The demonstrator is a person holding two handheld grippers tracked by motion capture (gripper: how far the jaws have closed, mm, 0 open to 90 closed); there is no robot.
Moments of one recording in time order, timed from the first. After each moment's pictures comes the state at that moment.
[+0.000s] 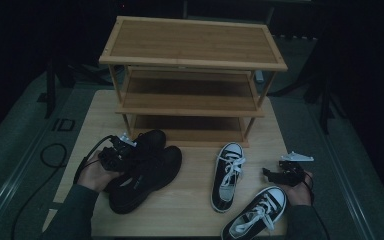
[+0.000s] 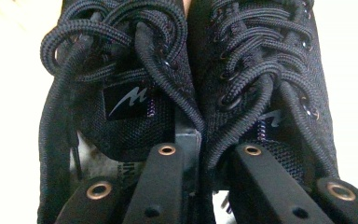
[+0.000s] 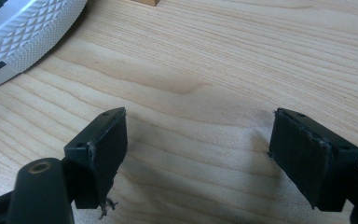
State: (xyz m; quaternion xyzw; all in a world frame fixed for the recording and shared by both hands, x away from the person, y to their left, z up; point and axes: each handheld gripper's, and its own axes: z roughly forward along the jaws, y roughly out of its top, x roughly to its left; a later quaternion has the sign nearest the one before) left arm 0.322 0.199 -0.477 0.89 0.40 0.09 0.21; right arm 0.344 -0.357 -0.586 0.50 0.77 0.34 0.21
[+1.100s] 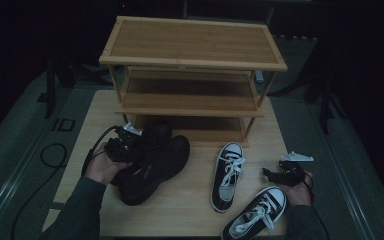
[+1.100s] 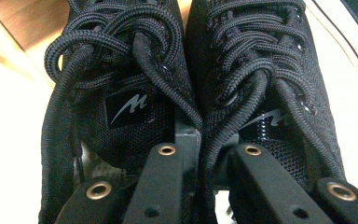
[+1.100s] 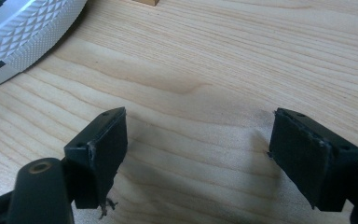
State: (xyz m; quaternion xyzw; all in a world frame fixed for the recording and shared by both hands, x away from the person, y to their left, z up) left arm 0.334 0.181 -0.452 0.87 0.41 0.10 0.26; right arm 0.344 -0.357 -0.586 0.50 0.77 0.34 0.21
